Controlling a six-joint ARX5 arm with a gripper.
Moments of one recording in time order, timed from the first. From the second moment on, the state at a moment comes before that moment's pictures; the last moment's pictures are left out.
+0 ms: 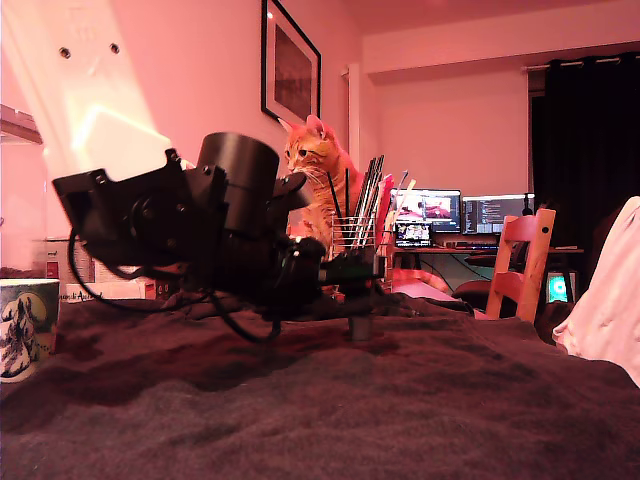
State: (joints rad) arm -0.66 2.16 1.04 0.85 0.06 -0.18
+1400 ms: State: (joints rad) arm -0.66 2.22 1.17 0.67 0.01 -0.21
